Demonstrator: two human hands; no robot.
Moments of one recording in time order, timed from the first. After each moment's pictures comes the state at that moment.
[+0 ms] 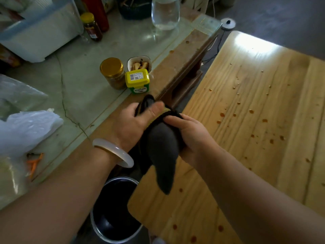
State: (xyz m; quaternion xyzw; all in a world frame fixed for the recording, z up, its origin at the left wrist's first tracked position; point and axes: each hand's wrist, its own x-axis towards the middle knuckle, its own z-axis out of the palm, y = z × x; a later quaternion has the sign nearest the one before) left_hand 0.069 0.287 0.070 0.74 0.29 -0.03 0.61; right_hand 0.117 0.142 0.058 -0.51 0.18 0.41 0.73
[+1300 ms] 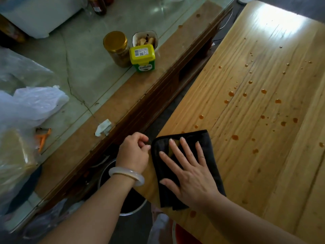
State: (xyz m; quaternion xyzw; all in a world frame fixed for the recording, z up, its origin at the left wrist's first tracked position) left_hand -0.019 0.251 -0.015 0.84 0.39 -0.10 0.36; right_hand 0.003 0.059 -0.057 -0.88 -0.45 0.14 0.07
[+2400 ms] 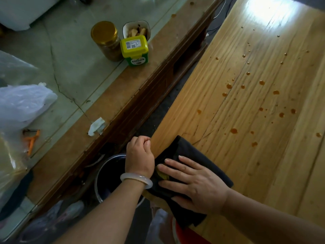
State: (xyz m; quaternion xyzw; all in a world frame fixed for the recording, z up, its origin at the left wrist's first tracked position) left_hand -0.025 0.229 -0.062 0.86 0.36 -0.03 0.35; right_hand 0.014 0.033 -0.061 -0.76 -0.63 0.14 0.10
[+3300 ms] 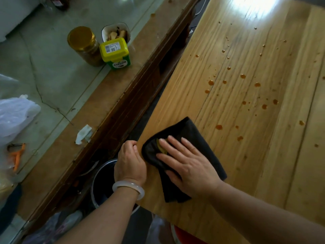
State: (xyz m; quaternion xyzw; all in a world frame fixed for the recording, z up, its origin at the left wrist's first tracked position) left_hand -0.028 0.215 -0.064 0.89 0.36 -0.02 0.28; right_hand 0.025 0.035 -0.061 -0.86 -0.47 0.15 0.12
